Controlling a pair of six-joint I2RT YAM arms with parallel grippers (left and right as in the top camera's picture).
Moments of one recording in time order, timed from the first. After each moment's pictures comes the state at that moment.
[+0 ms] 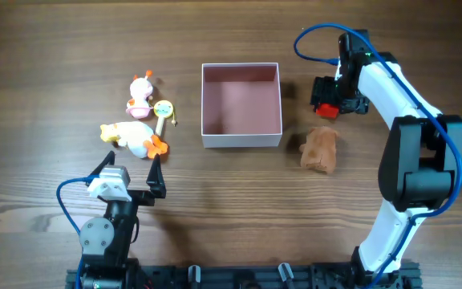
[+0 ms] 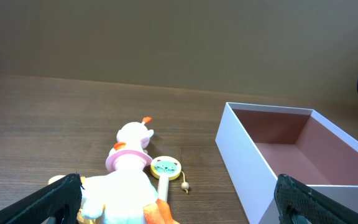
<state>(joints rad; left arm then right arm) -0.06 0.02 0.01 -0.07 0.05 -0.15 0.04 2.06 1.48 -0.80 0.02 0.20</state>
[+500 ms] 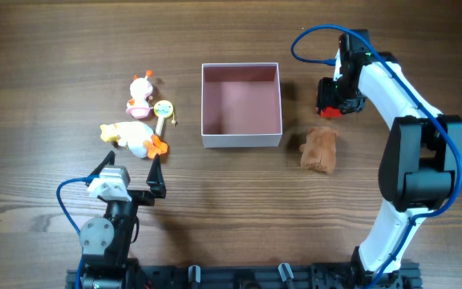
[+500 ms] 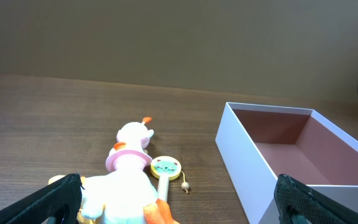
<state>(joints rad) -0.06 0.02 0.01 -0.07 0.05 -0.15 0.04 2.06 1.48 -0.80 0.01 0.14</state>
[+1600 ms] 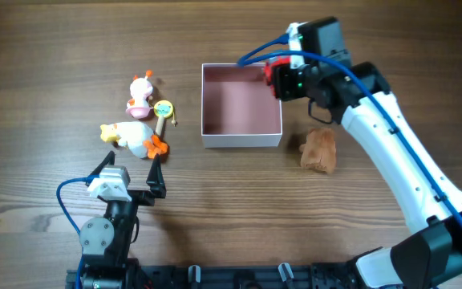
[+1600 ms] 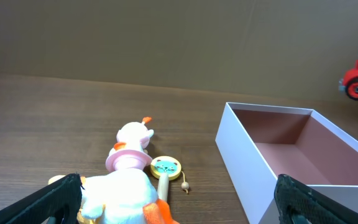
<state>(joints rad) -0.06 0.02 0.01 -0.07 0.05 -0.15 0.39 1.63 1.48 -0.76 0.00 0.12</state>
